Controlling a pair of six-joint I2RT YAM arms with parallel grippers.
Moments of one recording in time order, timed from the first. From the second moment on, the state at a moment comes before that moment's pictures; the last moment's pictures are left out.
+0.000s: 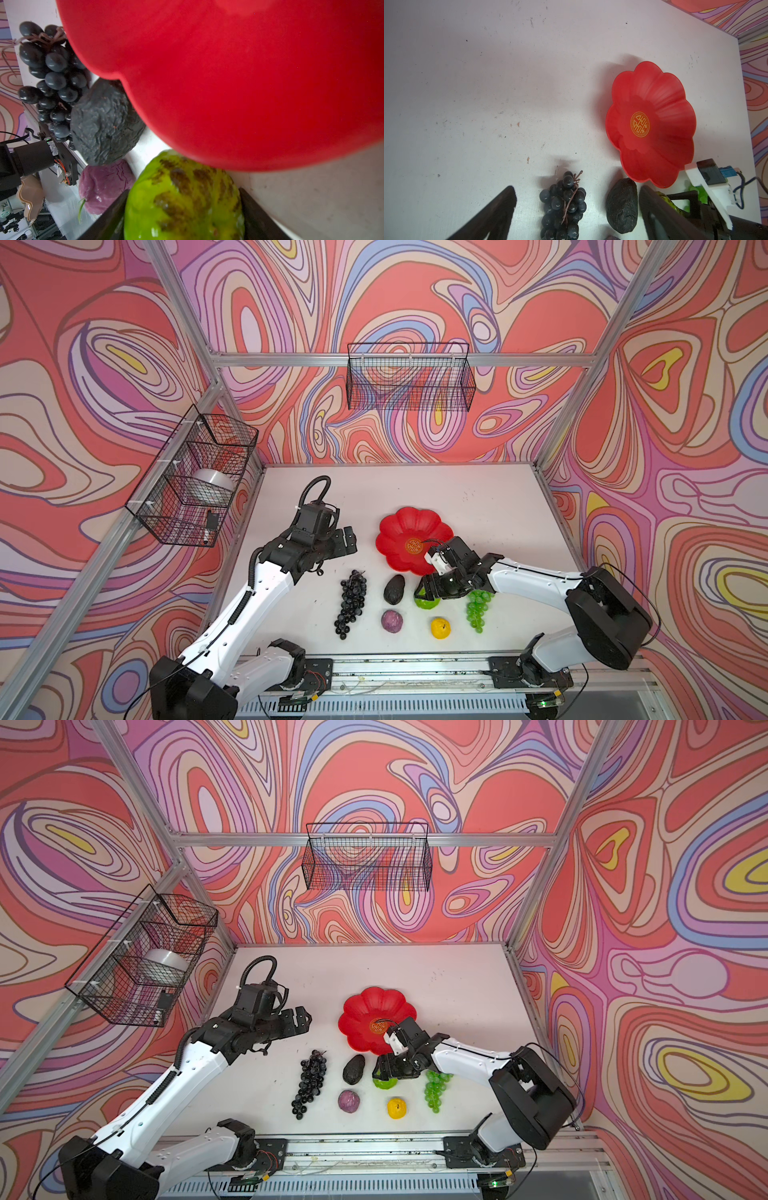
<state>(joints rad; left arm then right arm) -0.37 1.09 0.98 -0.75 -0.01 -0.58 0.68 1.48 0.72 -0.36 -0.42 0.54</state>
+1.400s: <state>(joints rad) -0.37 0.94 0.93 -0.81 -0.18 -0.58 0.53 1.80 1.34 -0.60 -0.06 0.24</state>
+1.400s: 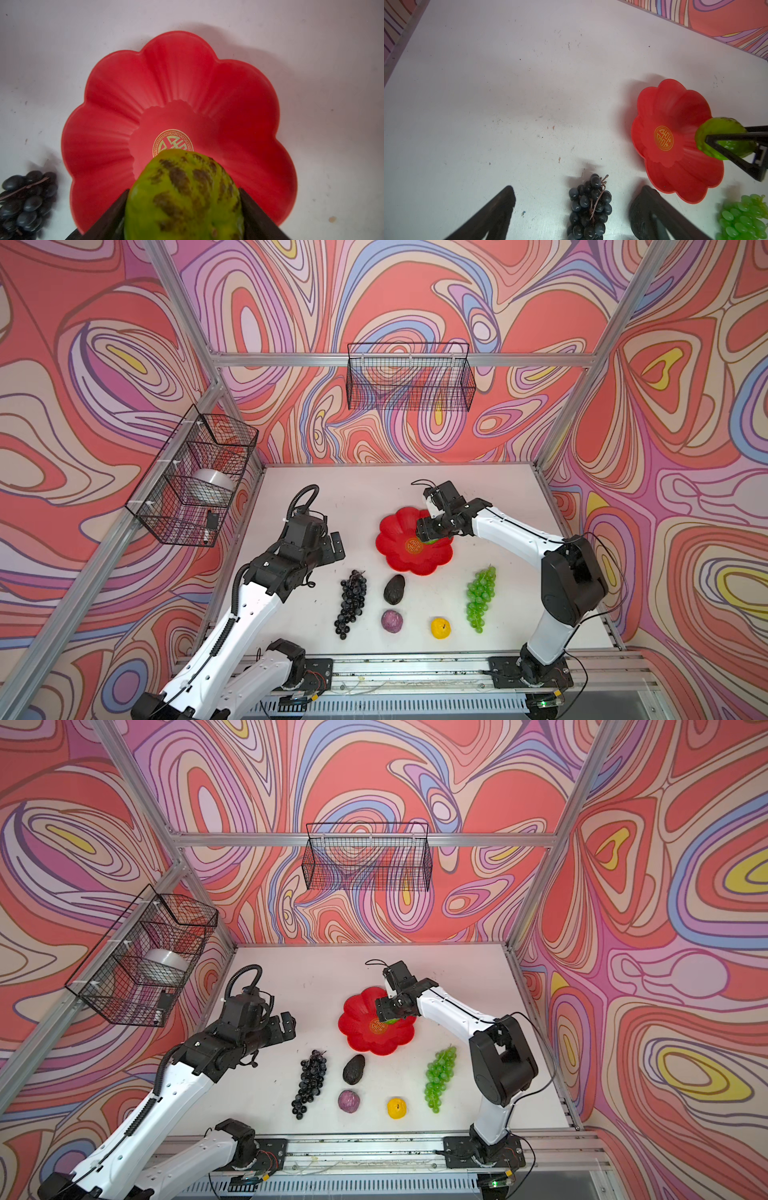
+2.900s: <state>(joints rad) -0.37 1.23 1.09 -0.95 0.05 -0.50 0.52 1.98 1.43 -0.55 -0.07 0.17</state>
